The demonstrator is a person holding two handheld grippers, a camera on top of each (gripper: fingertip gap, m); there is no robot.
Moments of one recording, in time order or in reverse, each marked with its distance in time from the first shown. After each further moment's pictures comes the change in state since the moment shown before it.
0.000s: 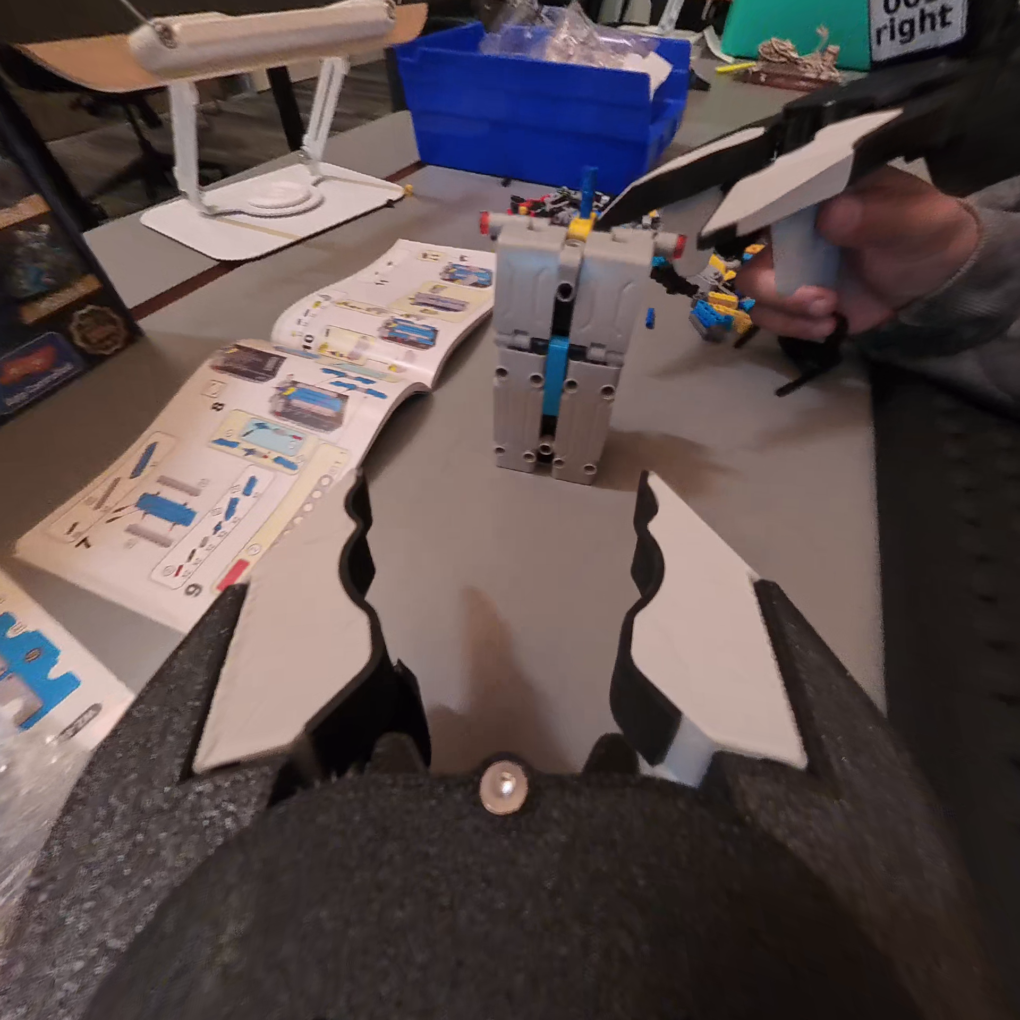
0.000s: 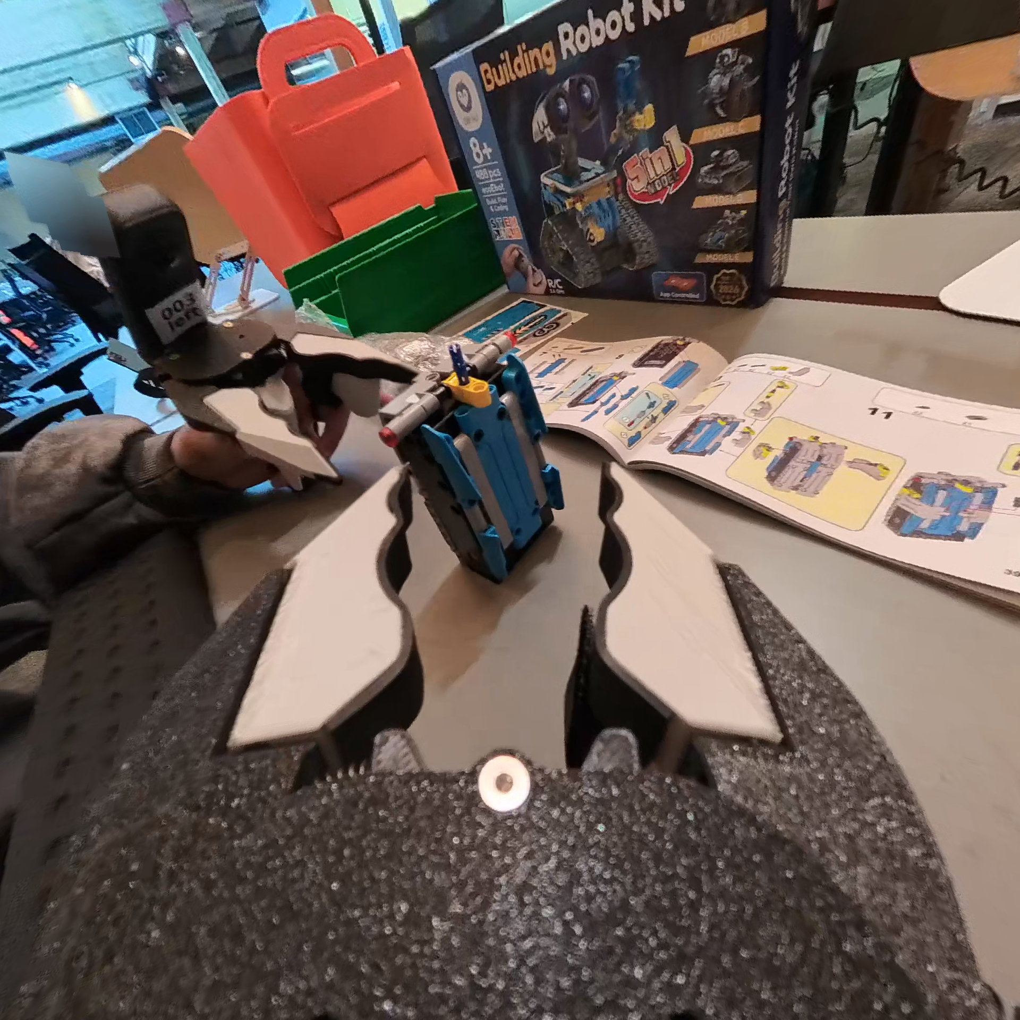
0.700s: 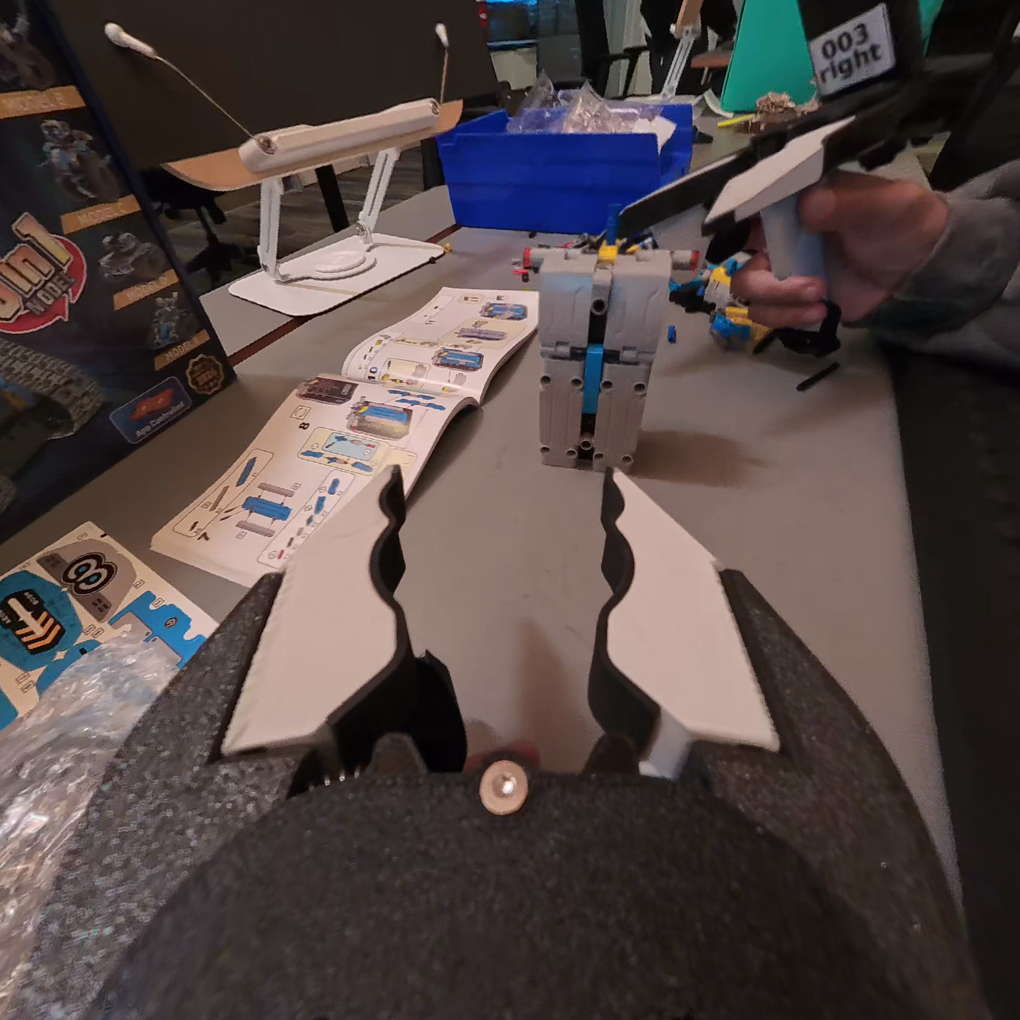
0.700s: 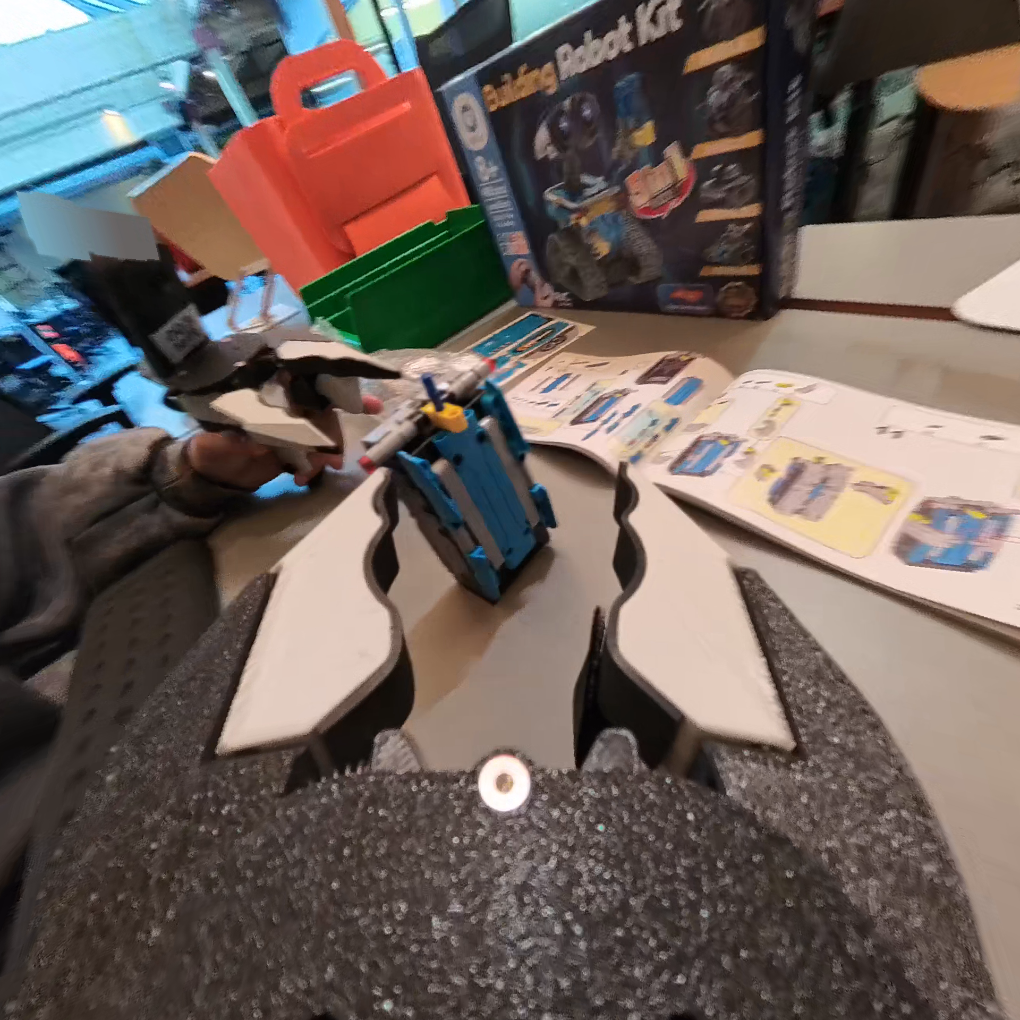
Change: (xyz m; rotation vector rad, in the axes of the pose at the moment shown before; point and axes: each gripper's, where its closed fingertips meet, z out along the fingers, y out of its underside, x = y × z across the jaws) left arm -0.021 -0.003 -0.034 0.095 -0.038 0.075; right arm 0.005 -0.010 0.006 0.010 -0.043 0.029
